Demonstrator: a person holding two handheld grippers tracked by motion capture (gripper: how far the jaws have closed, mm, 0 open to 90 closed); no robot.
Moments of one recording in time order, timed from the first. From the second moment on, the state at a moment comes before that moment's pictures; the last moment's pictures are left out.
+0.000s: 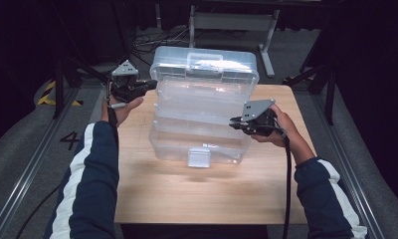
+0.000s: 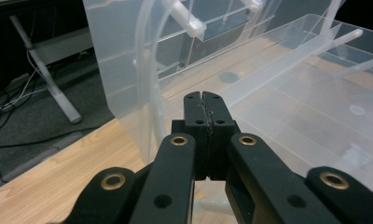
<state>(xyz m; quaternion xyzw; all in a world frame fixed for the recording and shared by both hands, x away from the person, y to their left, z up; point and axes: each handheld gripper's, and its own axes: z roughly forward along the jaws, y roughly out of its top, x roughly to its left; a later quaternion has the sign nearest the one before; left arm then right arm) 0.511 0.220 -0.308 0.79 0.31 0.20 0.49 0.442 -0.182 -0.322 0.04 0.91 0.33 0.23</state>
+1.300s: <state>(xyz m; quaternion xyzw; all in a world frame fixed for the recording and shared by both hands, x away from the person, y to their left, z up) 0.493 0.227 -0.303 0.79 0.28 0.19 0.51 0.435 -0.199 -0.331 0.07 0.91 0.35 0.21</state>
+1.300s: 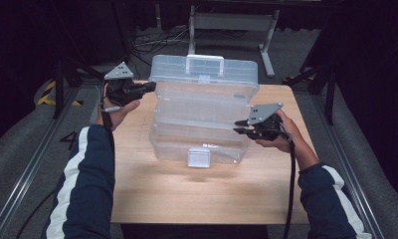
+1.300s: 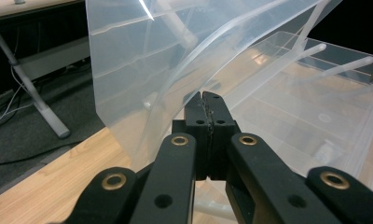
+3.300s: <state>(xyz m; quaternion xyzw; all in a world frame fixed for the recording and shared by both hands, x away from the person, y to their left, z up) 0.445 0.226 -0.333 0.83 0.22 0.19 0.48 0.427 -0.272 -0.362 0.19 0.88 0.39 0.22</state>
